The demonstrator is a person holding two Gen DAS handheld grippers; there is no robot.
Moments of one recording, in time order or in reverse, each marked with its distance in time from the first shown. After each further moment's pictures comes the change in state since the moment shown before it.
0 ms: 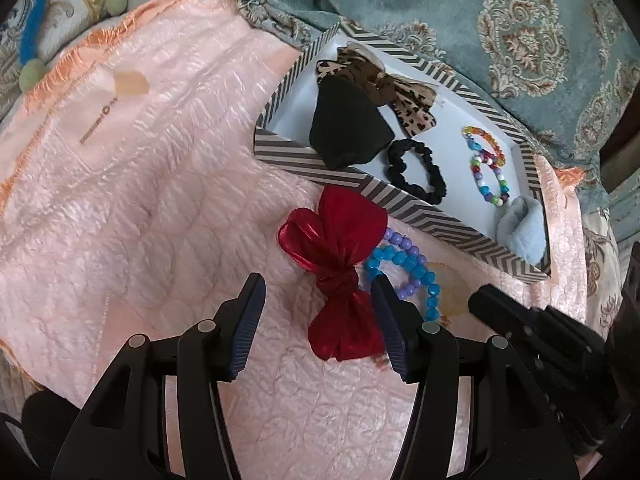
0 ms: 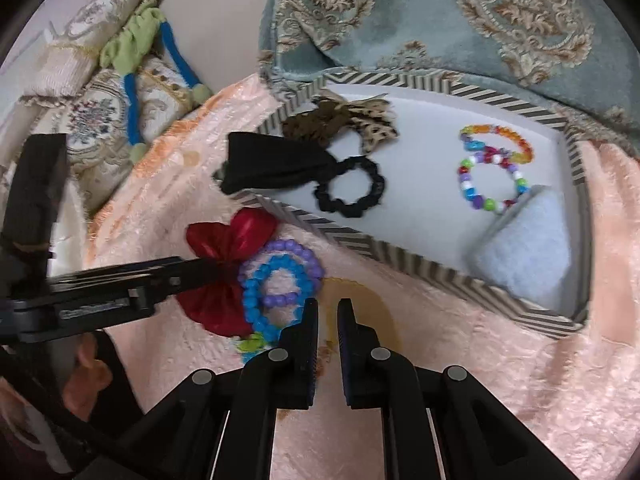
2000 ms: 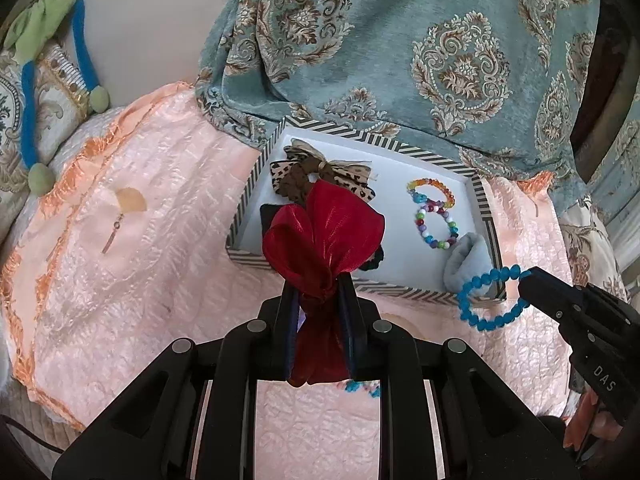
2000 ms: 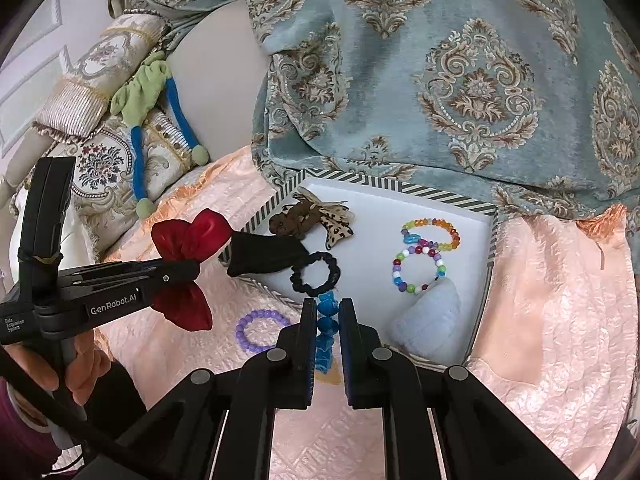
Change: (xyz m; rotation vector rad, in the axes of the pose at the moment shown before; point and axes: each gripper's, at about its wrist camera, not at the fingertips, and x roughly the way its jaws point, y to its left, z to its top) left arm -0.072 -0.053 0.023 0.179 -0.194 0.021; right arm -0.103 -0.013 0.027 -0.028 -0.199 -0.090
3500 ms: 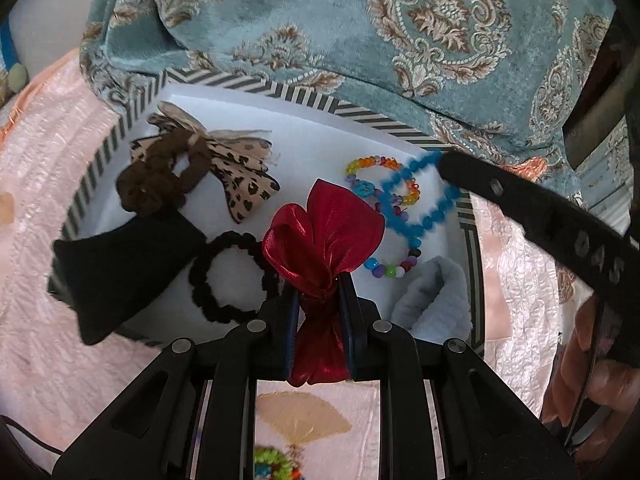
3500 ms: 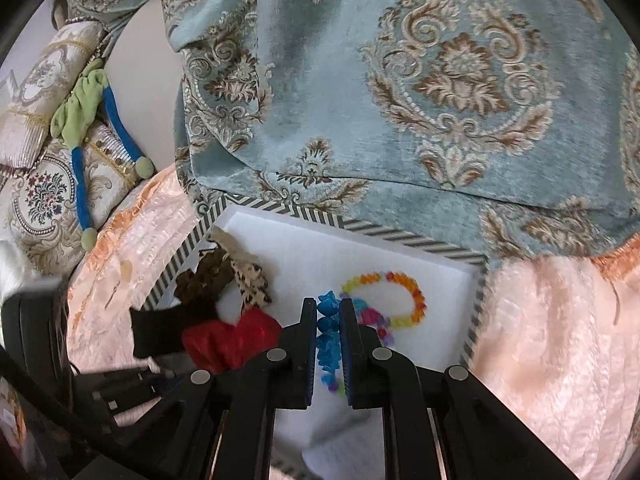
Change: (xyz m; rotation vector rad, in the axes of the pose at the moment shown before) left arm 0.125 -0.073 0.042 -0.021 0.171 -0.160; right arm 0.102 -0.078 0.087 0.060 0.087 -0.055
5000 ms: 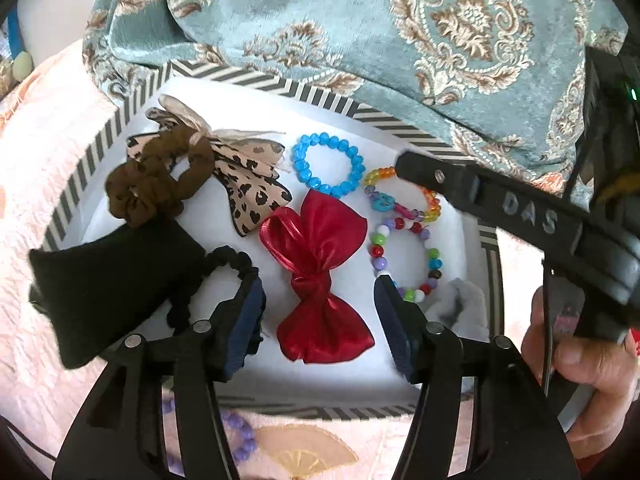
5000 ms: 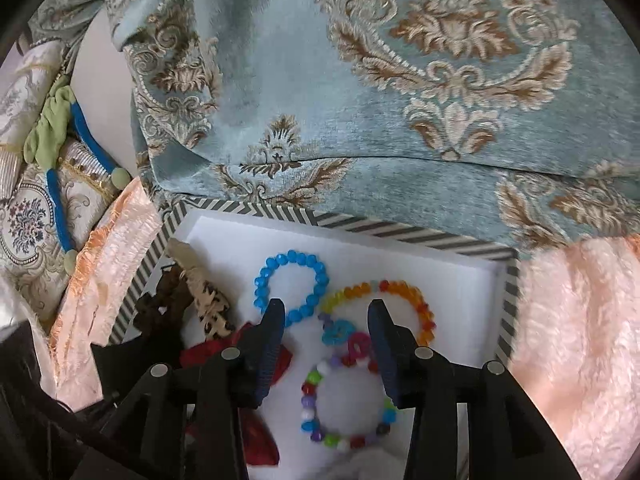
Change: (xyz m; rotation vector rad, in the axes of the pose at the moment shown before) left arm 0.010 0.011 0.001 -0.032 -0.036 0.018; right arm 0.046 -0.031 0.003 0.106 0.042 -0.001
